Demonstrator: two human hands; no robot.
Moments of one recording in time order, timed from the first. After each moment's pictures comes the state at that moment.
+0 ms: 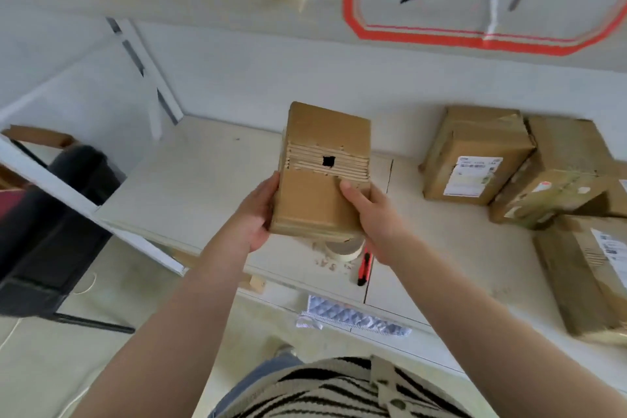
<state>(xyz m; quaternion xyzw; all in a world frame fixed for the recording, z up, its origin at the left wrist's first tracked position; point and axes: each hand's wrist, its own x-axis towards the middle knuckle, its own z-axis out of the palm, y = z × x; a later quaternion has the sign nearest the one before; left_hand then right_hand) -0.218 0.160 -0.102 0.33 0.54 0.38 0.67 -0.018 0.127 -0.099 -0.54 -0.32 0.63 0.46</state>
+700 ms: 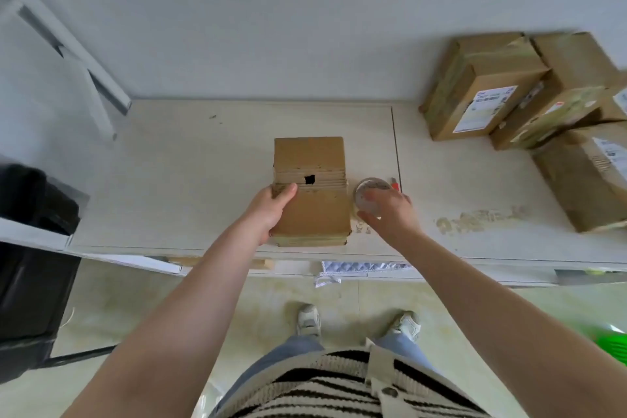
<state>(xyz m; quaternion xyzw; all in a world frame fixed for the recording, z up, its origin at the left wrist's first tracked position) -0.290 0.204 -0.171 0.47 0.62 0.15 0.61 -0.071 0.111 -0.177 -0.77 -0.57 0.23 0.16</state>
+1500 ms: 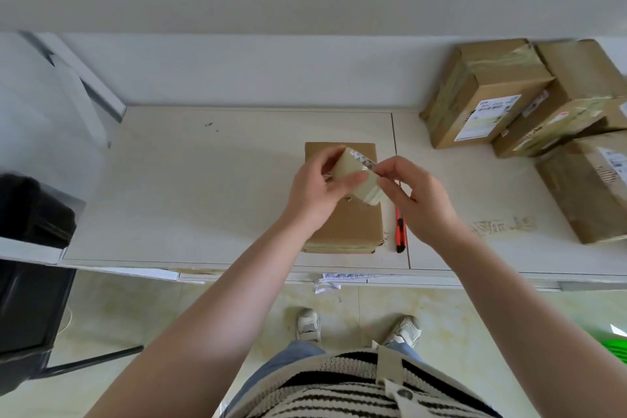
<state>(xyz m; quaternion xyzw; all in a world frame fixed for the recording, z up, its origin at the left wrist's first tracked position) -0.213 0.197 -0.106 0.61 0.46 0.31 0.57 -0.054 0.118 -0.093 -0.66 -0.58 0.28 0.39</state>
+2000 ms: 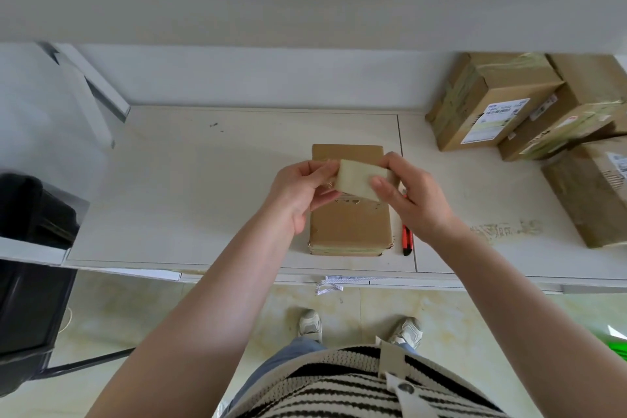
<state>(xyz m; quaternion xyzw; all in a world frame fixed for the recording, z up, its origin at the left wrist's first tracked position) -0.239 0.220 -0.103 0.35 0.51 0.29 0.73 -0.068 0.132 -0.088 -0.61 -0.63 0.28 0.39</state>
